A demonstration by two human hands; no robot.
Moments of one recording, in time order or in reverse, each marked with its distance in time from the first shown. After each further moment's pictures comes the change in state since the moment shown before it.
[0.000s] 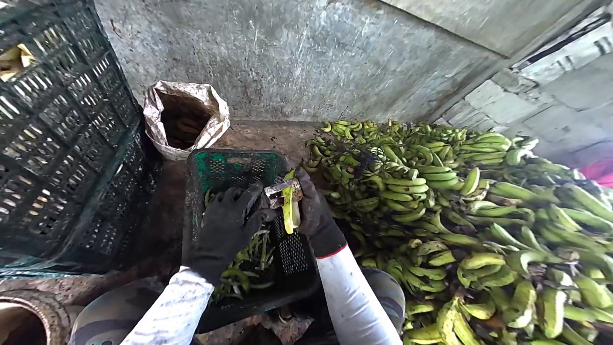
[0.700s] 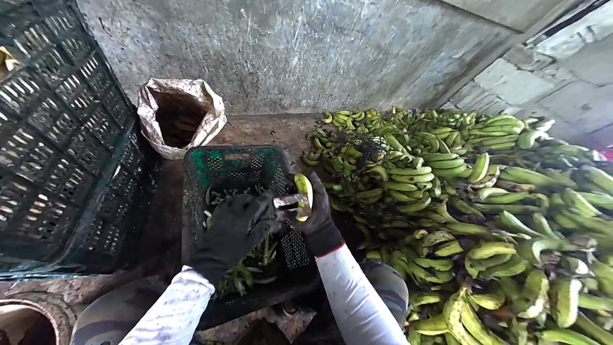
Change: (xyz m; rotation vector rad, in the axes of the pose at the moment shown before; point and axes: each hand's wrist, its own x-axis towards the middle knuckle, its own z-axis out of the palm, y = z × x) left_hand -0.007 -0.001 0.016 0.032 -0.077 0.192; right_hand 0.004 0.024 -0.033 0.549 -0.131 0.088
